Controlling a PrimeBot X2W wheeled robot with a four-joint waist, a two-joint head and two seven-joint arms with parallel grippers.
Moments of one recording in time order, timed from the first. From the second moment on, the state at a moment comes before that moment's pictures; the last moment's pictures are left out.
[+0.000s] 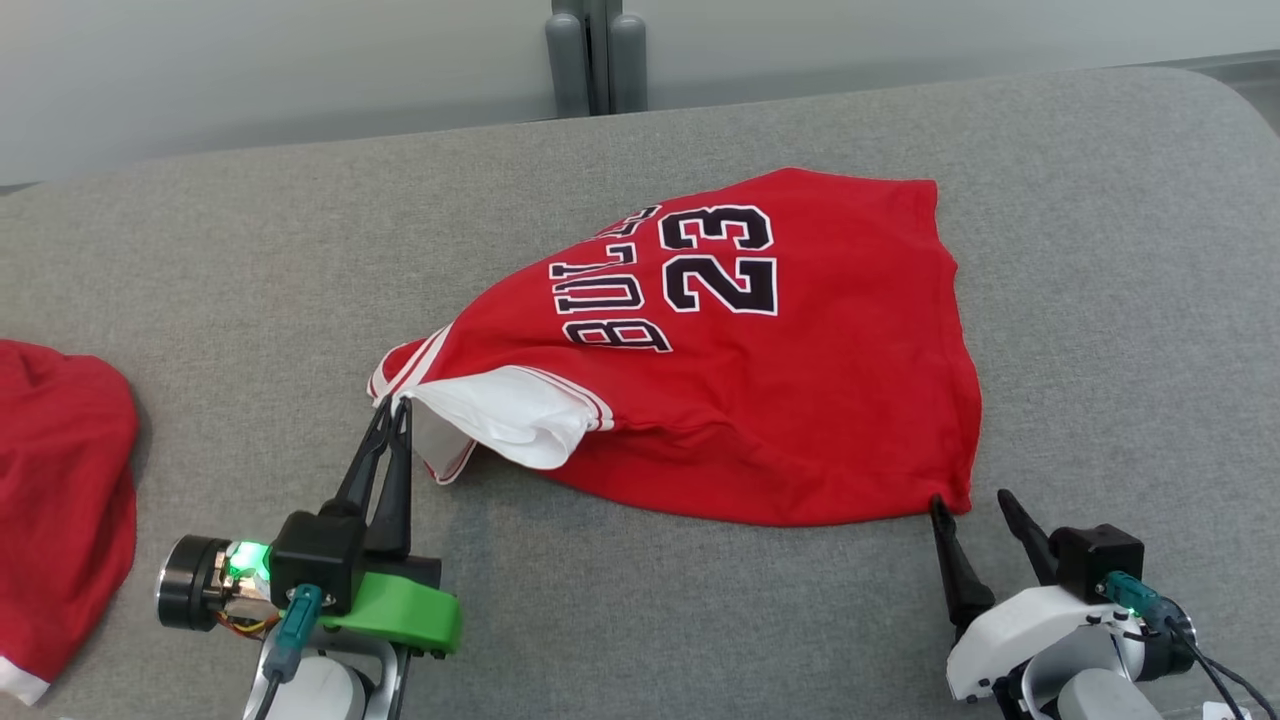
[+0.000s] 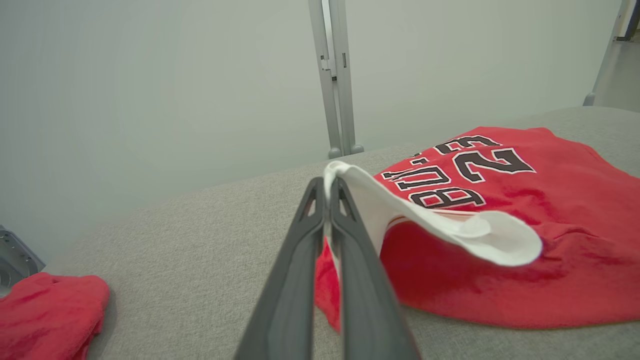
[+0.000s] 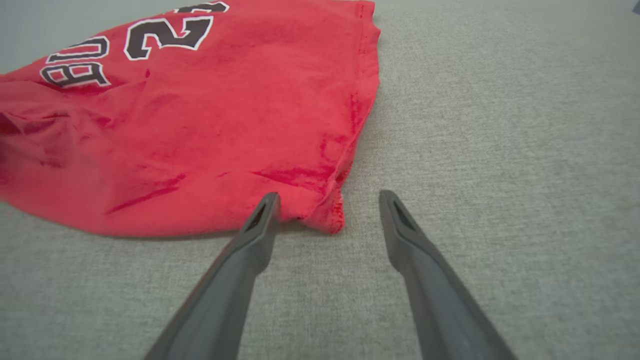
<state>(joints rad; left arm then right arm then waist) -0.19 0.32 -0.49 0.13 -0.31 0.25 -0.26 -0.13 -0.09 0.06 0.53 0.21 0.13 -0.26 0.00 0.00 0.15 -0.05</state>
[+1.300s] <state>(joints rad) -0.15 0.34 -0.27 0.03 -0.32 0.22 -0.26 -0.08 -0.14 -0.04 0.30 0.25 0.13 -0.26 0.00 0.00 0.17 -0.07</state>
